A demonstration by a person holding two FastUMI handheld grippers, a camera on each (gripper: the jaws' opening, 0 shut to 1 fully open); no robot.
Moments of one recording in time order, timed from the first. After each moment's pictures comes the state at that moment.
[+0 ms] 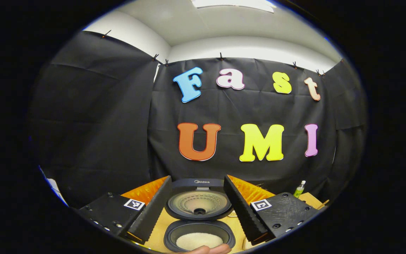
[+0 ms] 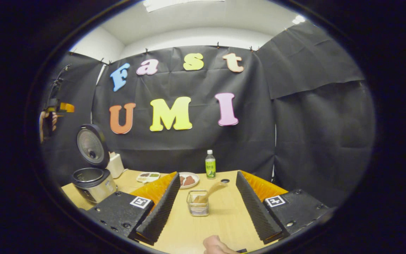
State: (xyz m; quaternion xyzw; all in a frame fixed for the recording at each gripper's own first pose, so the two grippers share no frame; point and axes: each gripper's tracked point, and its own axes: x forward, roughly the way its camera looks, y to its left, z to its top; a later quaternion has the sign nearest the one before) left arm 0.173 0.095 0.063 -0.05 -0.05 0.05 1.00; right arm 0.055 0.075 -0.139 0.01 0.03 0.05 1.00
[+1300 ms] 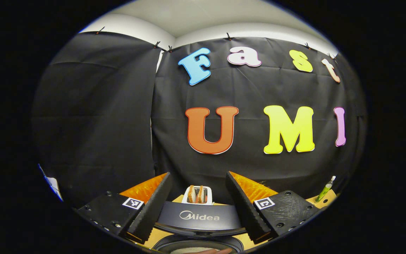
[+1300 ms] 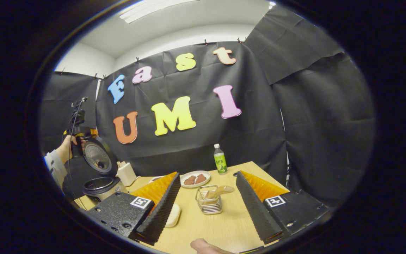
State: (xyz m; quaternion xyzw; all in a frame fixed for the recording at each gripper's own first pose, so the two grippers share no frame) left arm 0.292 0.106 0.001 -0.02 0.01 0.12 0.99; right arm 0.076 0.059 -0.188 0.08 0.04 0.07 0.99
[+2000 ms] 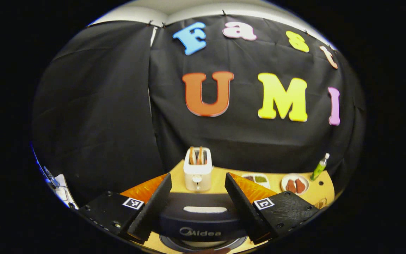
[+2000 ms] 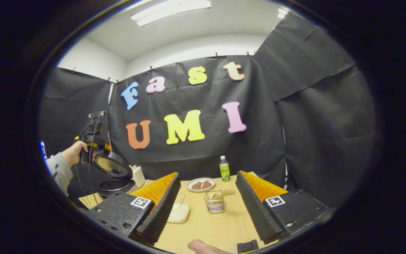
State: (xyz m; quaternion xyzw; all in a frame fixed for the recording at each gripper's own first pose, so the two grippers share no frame) left arm 0.224 0.075 -0.081 -0.04 0.19 0.07 0.98; right arm -0.017 0.069 -0.118 0.05 -0.01 0.09 0.99
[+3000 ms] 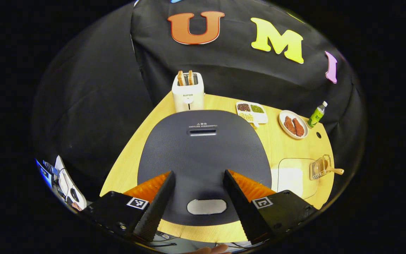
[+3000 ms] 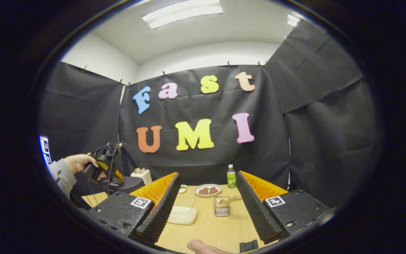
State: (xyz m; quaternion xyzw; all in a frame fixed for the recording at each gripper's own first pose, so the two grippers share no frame) left arm 0.147 0.059 -0.204 -0.04 0.41 0.03 0.91; right arm -0.055 0.096 -0.088 0.03 -0.03 0.12 0.99
